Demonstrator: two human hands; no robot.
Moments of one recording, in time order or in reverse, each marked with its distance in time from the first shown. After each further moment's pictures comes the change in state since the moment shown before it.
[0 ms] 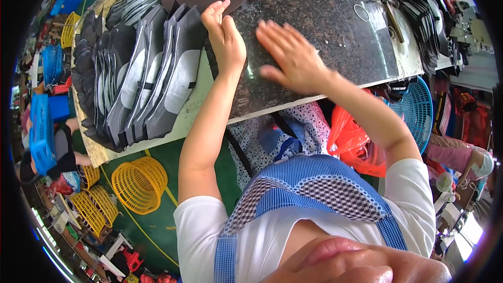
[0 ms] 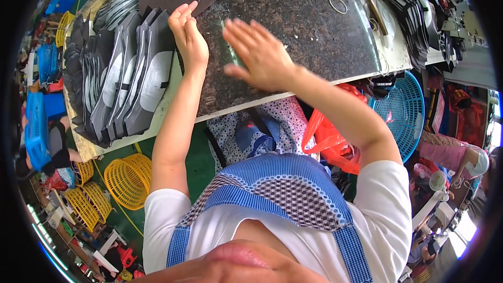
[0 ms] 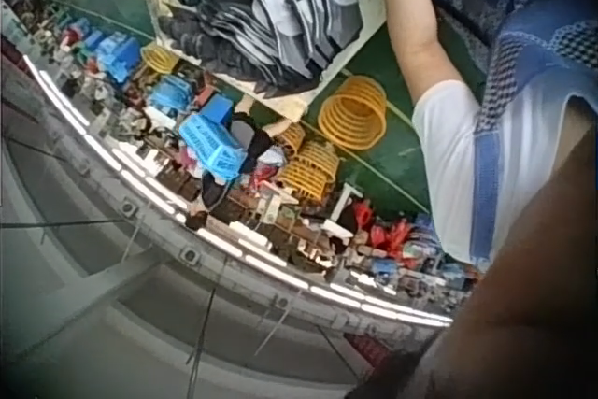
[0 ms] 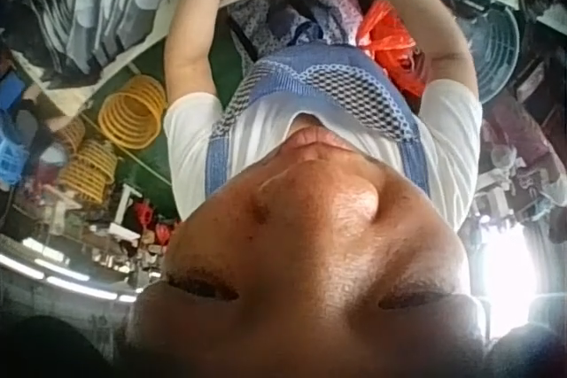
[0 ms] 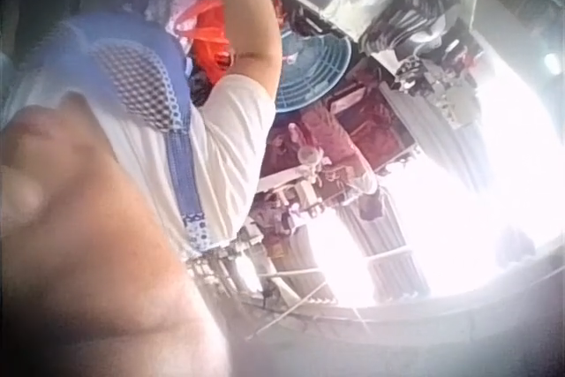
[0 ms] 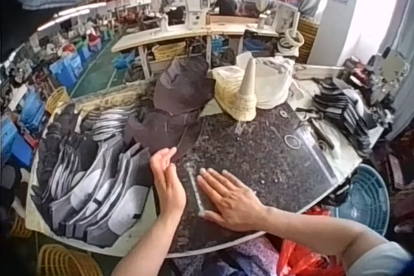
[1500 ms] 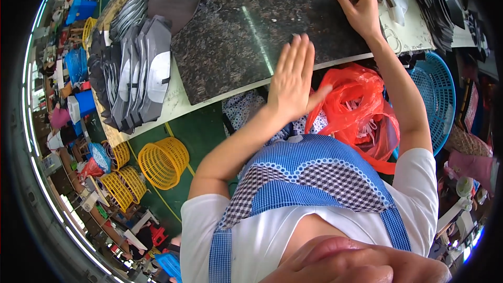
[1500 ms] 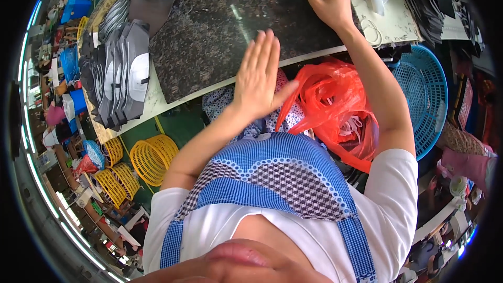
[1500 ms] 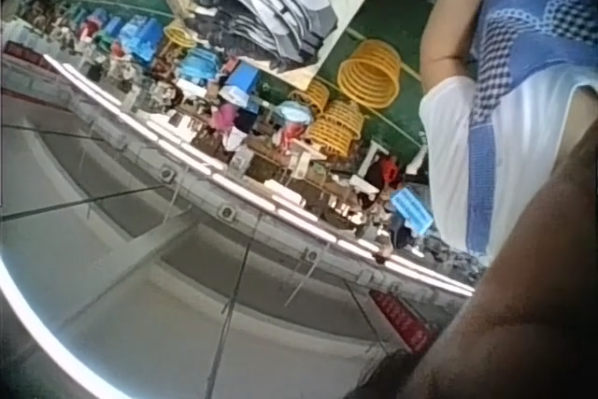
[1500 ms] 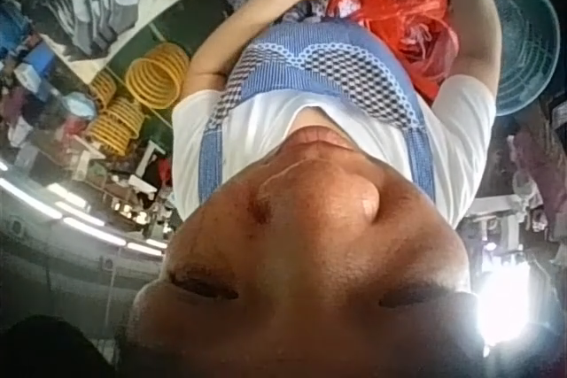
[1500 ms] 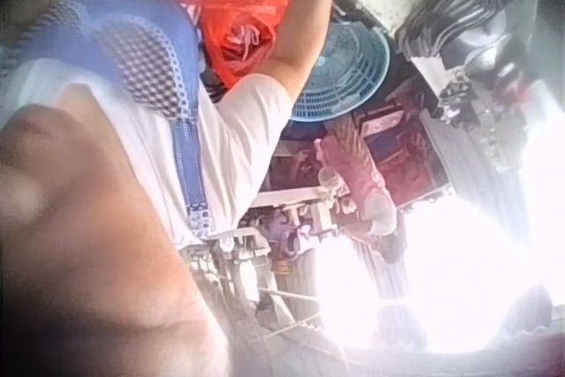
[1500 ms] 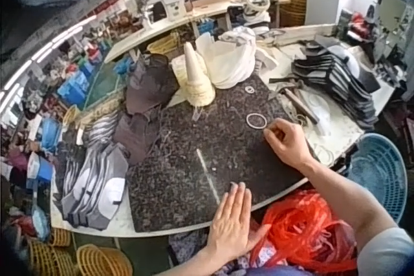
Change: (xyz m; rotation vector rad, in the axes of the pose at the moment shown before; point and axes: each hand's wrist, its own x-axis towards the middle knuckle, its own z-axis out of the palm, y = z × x) left_hand -0.155 0.089 0.123 0.897 -0.925 0.356; right_hand -0.125 0.181 -0.048 0.492 0.533 0.627
